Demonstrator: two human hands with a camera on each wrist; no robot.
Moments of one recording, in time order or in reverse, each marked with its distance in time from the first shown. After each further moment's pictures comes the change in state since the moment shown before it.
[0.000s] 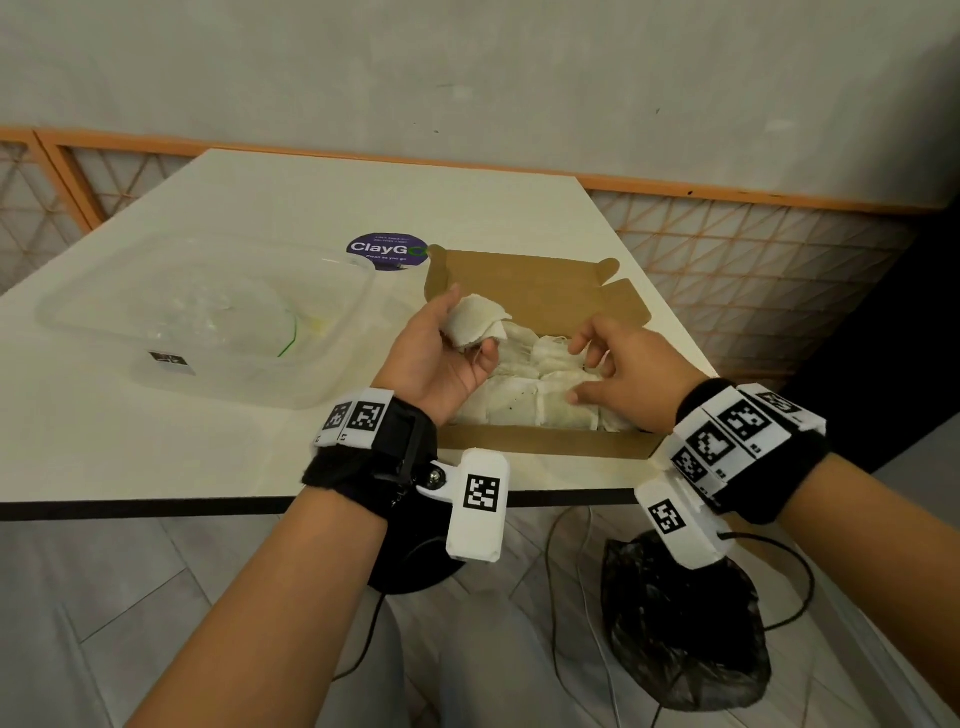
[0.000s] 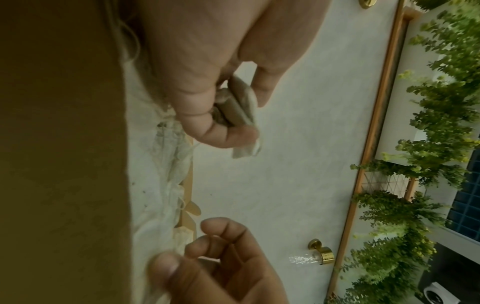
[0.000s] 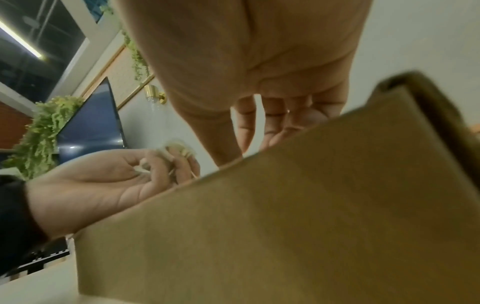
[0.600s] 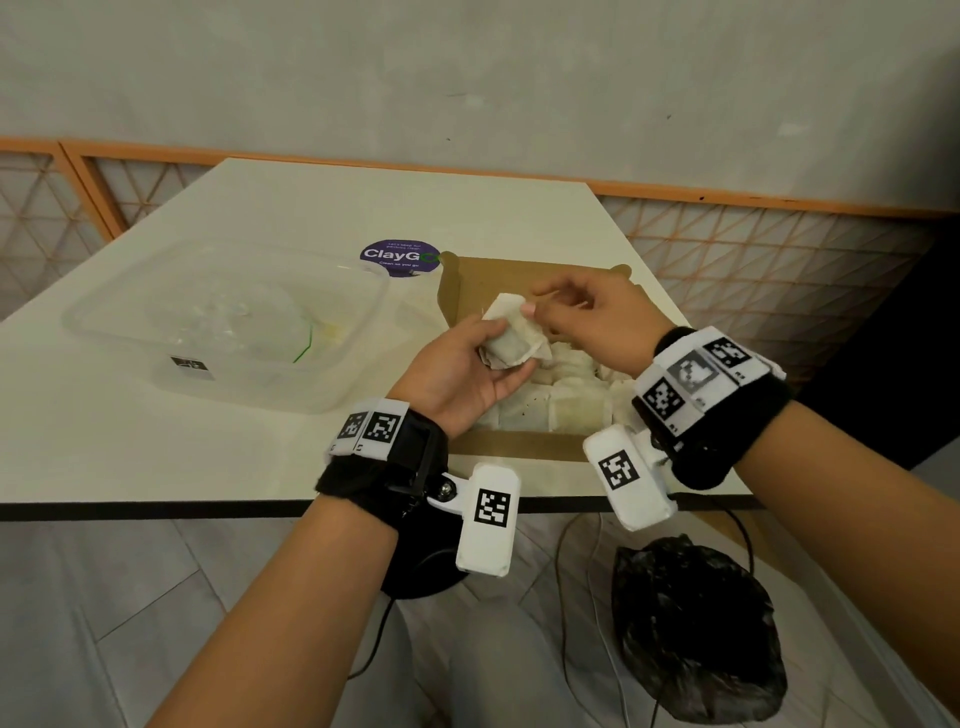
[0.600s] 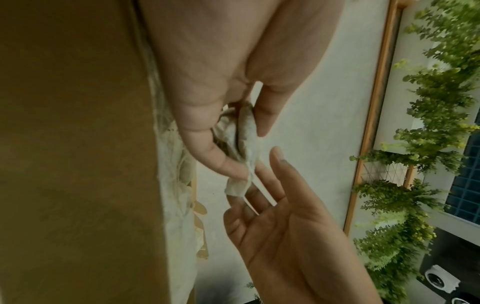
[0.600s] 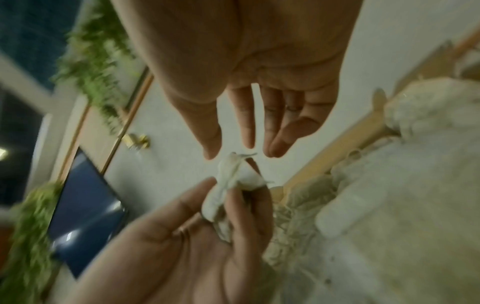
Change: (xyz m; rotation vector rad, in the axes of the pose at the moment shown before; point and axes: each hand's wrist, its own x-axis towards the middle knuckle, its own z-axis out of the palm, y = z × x) left_hand -0.003 -0.005 -0.003 0.165 -0.187 -0.035; right_hand 0.036 -0.042 -0.002 0.459 0.052 0.002
